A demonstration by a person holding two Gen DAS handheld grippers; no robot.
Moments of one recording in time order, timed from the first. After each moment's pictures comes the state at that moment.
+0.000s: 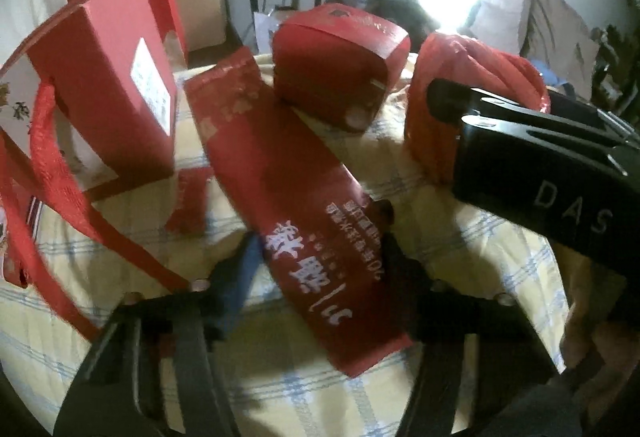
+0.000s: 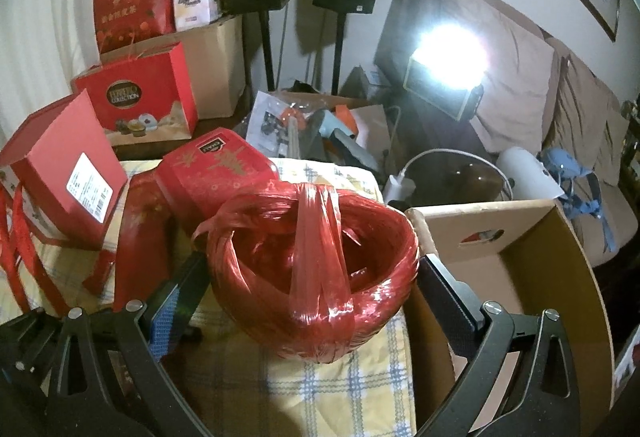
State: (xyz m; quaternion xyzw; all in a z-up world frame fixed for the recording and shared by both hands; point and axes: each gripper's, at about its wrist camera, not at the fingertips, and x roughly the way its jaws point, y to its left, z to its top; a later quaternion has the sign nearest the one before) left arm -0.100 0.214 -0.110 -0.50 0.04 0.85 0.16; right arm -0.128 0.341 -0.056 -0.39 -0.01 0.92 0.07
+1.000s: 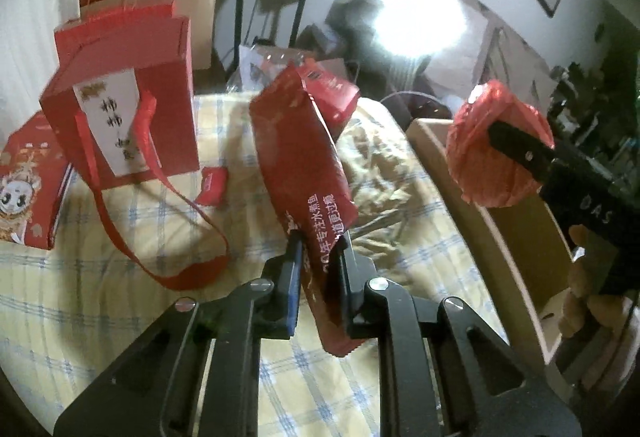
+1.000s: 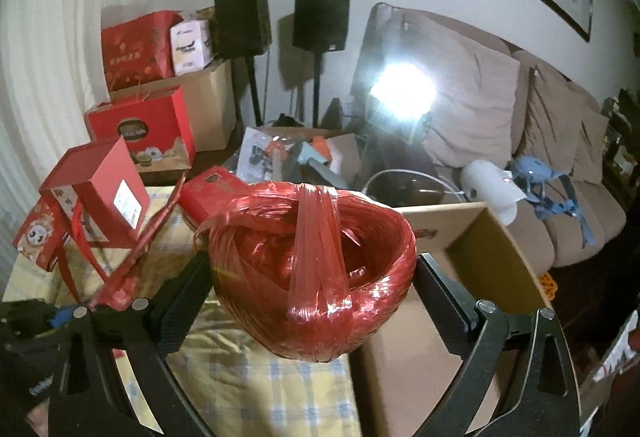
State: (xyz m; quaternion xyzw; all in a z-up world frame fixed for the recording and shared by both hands) left arm -0.049 0.170 -0.037 -0.45 -0.03 0.86 0.23; right arm -0.037 0.363 0.019 -0.34 0.00 0.94 0.09
